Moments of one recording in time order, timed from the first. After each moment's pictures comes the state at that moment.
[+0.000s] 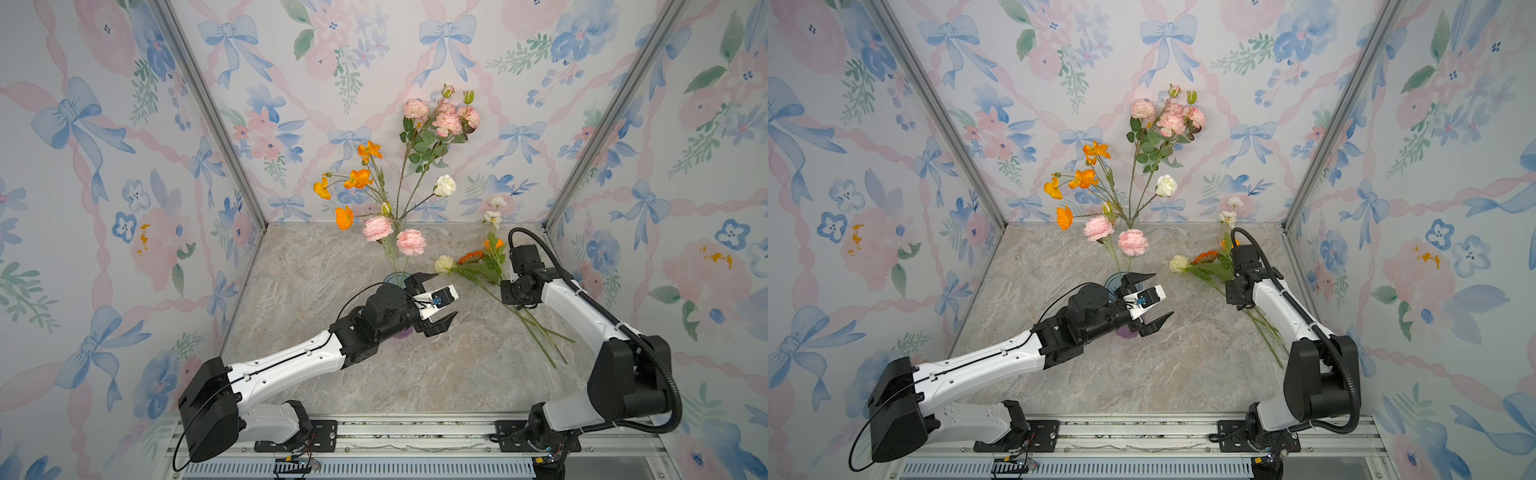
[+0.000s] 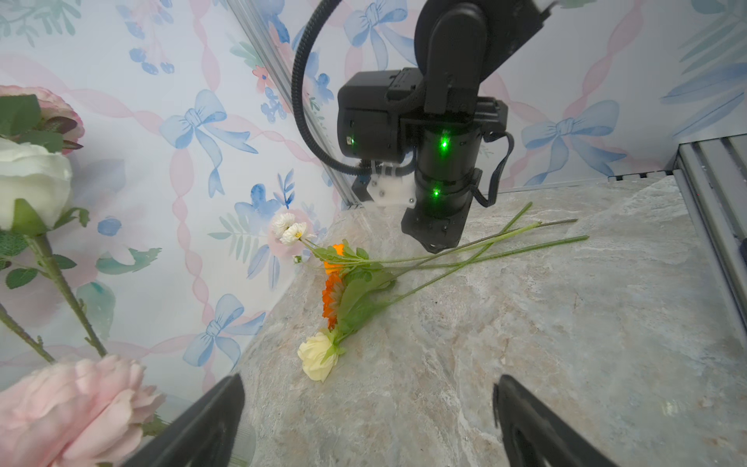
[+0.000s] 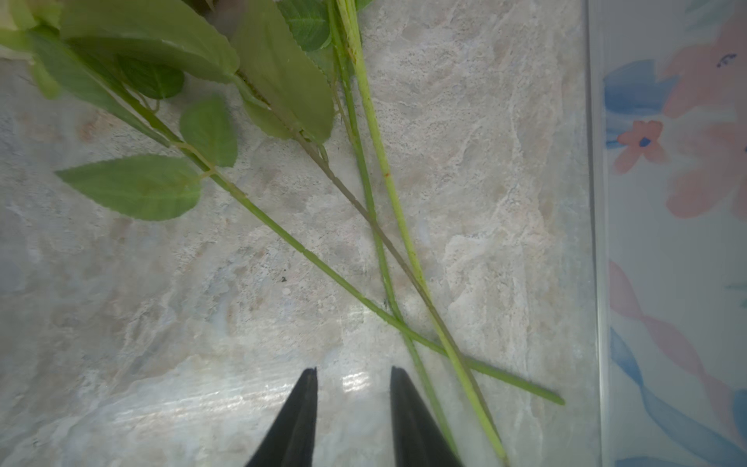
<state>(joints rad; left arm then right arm) -0.98 1.27 0.92 0.19 -0.02 0.47 0.11 1.56 1.15 -0.75 0.24 0.06</state>
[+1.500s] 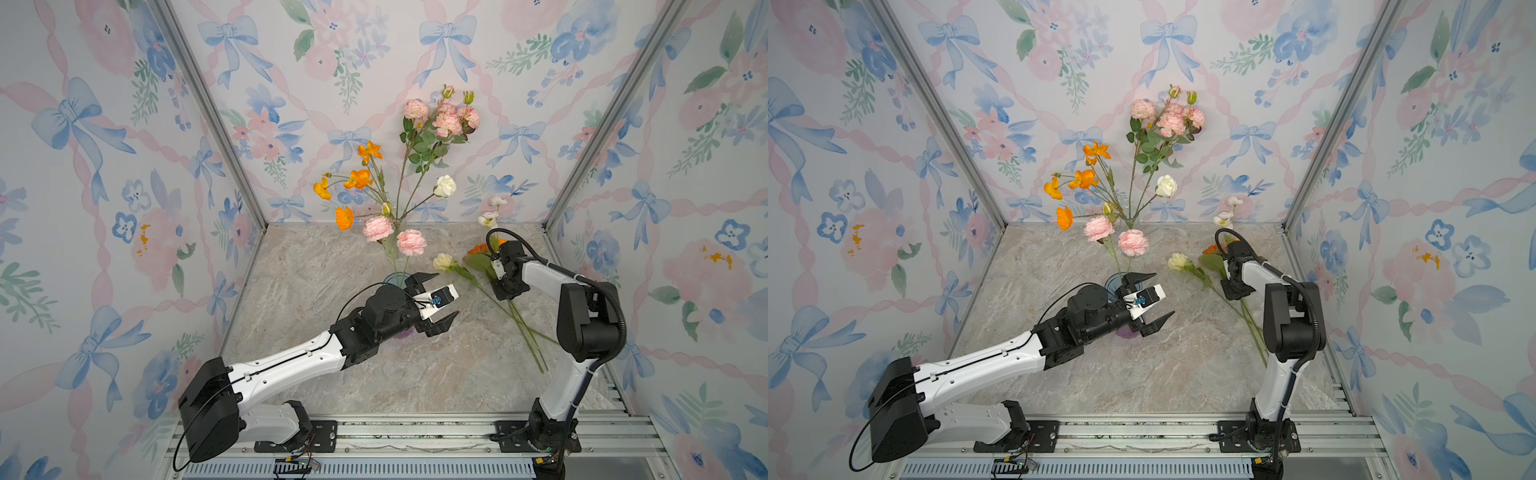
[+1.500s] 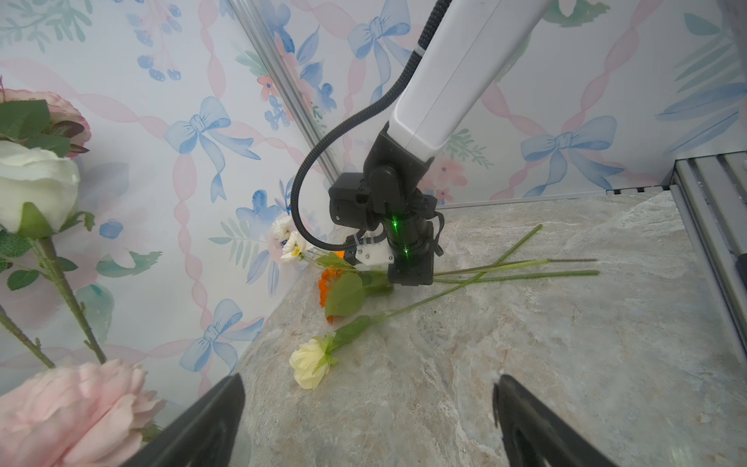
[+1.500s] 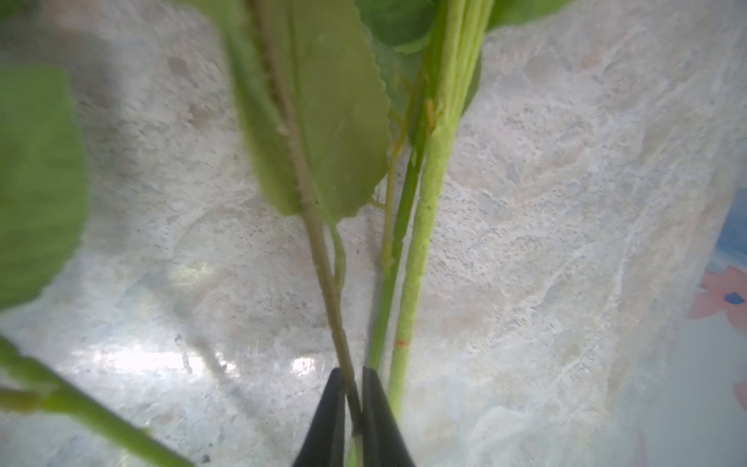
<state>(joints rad) -0.98 1.27 0.91 0.21 -0.02 0.45 0.06 1.92 1.29 -0.65 0.24 -0.19</state>
